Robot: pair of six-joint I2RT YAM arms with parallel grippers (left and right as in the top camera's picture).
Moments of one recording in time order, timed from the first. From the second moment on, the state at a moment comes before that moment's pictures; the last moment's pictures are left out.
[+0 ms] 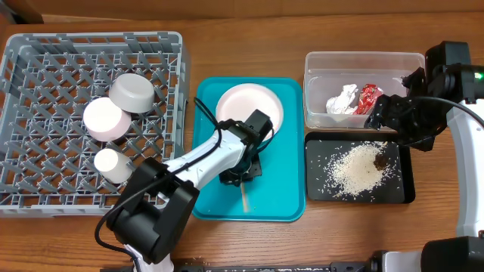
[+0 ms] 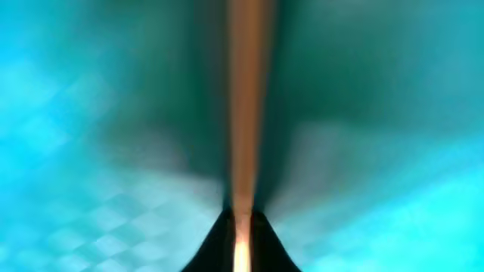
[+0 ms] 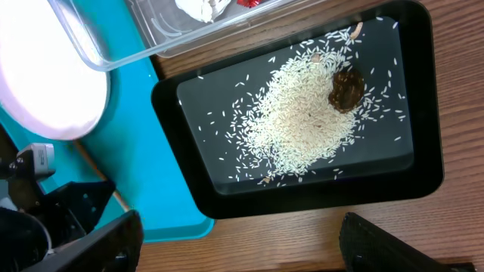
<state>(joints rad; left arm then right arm) -0.63 1.88 1.16 -0.89 0.04 -0.81 -0.12 1.56 1.59 -1.50 -0.22 0.25</state>
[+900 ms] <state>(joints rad) -0.12 1.57 1.35 -0.96 -0.22 -0.24 -0.12 1.56 1.59 -1.50 -0.23 0.25</state>
